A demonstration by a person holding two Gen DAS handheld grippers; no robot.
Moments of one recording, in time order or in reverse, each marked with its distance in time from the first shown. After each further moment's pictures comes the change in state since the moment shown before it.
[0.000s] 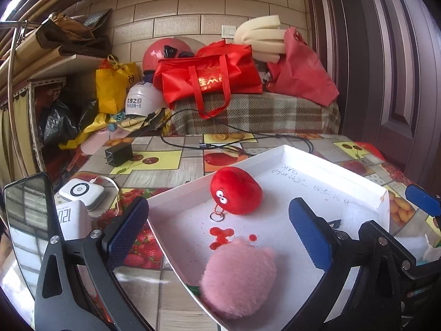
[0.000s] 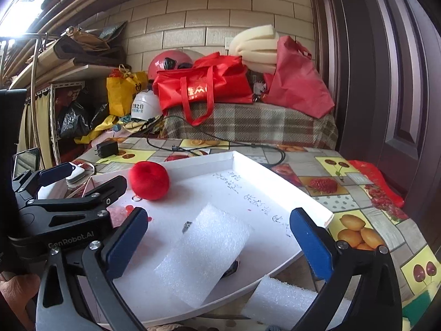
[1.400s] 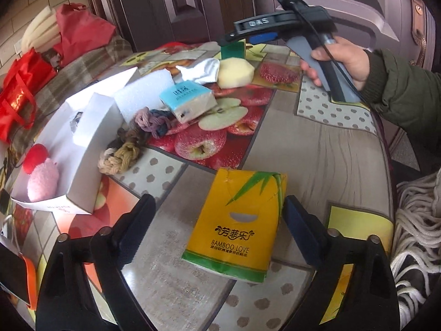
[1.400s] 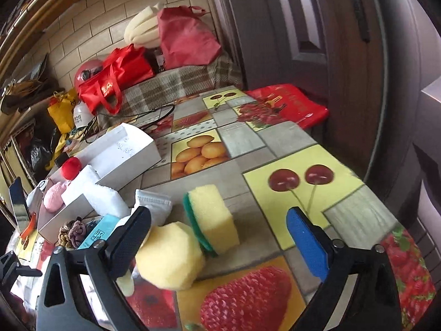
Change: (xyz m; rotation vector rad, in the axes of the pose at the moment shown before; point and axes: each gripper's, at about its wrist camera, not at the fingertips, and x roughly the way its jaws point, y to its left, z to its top) left arm -0.164 -0.119 -0.114 0.707 0.367 -0.731; right arm -0.097 -0.203 -0.071 0.362 0.250 -0.136
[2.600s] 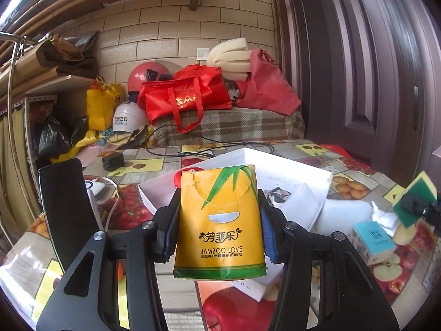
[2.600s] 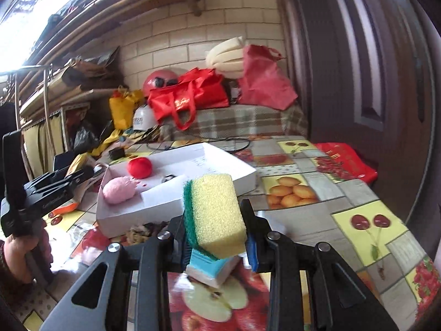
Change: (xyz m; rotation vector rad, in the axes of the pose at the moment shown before) left arm -0.048 0.135 -0.010 -0.602 -0.462 0.677; right arm -0.039 0.117 -0.029 -0.262 -0.206 0.210
